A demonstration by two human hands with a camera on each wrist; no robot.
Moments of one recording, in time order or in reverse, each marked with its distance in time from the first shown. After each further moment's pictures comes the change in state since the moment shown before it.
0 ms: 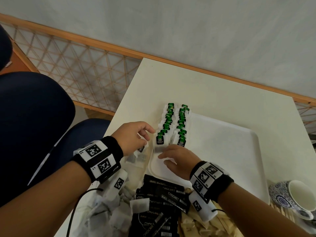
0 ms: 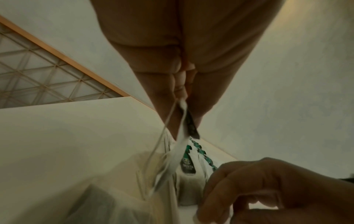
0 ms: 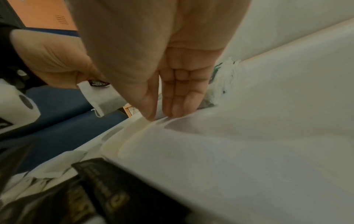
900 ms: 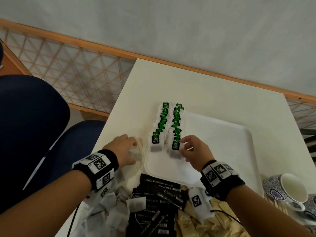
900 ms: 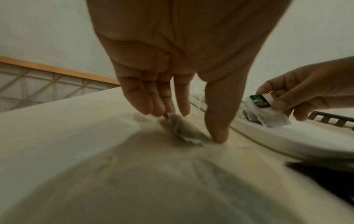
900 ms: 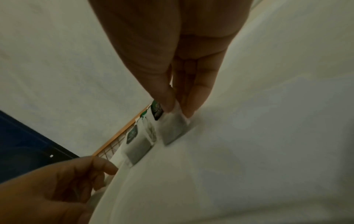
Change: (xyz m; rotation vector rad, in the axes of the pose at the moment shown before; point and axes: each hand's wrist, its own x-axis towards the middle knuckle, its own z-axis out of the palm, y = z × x) left_hand -0.001 -0.041 0.021 0.540 -0.128 -0.166; right_hand -0.024 0.027 -0.018 0.470 0.358 0.480
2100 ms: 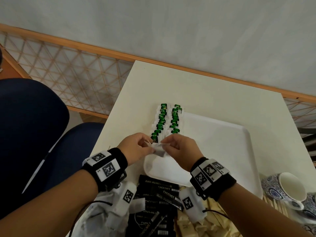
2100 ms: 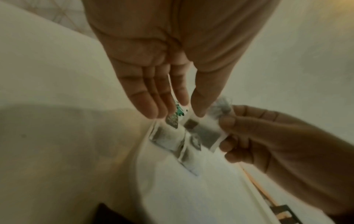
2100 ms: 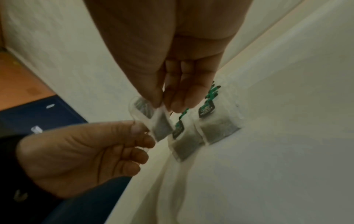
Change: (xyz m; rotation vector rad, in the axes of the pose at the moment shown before) left_hand -0.001 0.042 0.000 -0.831 0.081 0.016; right_hand -0.007 -0.040 0.013 -0.031 -0.048 -0.251
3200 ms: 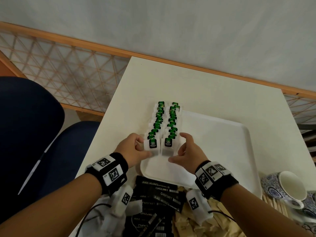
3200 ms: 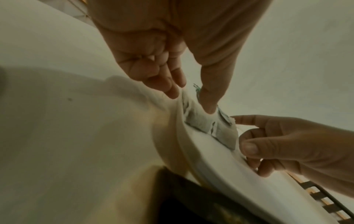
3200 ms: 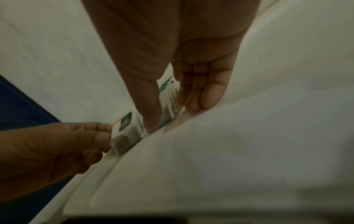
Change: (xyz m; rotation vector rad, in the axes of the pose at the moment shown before) left_hand 0.015 -0.024 0.012 0.106 0.111 -0.042; right_hand -0.001 0.044 -0.006 -0.048 -0.072 0.299
